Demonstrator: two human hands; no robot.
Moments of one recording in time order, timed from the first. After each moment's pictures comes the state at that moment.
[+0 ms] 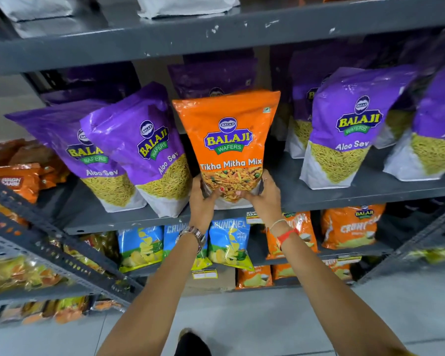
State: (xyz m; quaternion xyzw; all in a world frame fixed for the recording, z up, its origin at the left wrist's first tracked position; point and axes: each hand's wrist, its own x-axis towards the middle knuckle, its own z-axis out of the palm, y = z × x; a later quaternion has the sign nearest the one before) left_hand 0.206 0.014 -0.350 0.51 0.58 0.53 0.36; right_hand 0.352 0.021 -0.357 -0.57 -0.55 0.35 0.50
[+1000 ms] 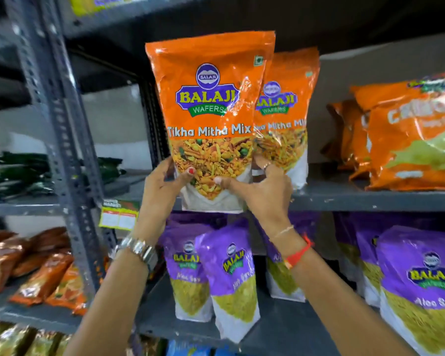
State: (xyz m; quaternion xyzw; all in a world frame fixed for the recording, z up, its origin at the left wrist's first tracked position) left_hand 0.078 -0.079 -0.027 0.58 0.44 0.67 0.10; right_hand 0.242 -0.023 -0.043 -0.32 -0.64 0.19 0.67
